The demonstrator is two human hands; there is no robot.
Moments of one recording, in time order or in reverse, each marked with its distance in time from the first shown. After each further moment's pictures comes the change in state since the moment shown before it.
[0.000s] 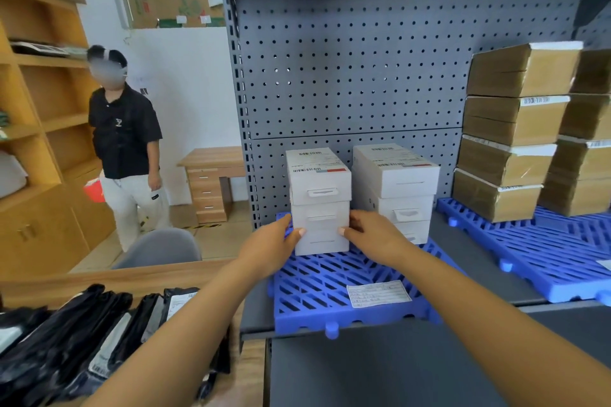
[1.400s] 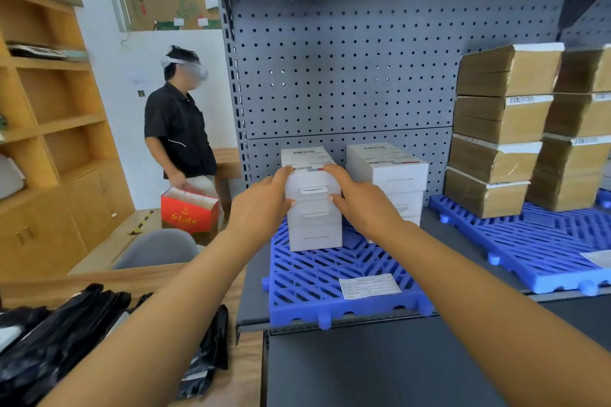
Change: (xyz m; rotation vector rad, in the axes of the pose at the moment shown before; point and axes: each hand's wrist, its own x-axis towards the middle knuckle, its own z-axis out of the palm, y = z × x) left_hand 0.005 0.038 -0.041 0.433 0.361 0.163; right_hand 0.005 -0.038 -0.025 -0.420 0.224 -0.198
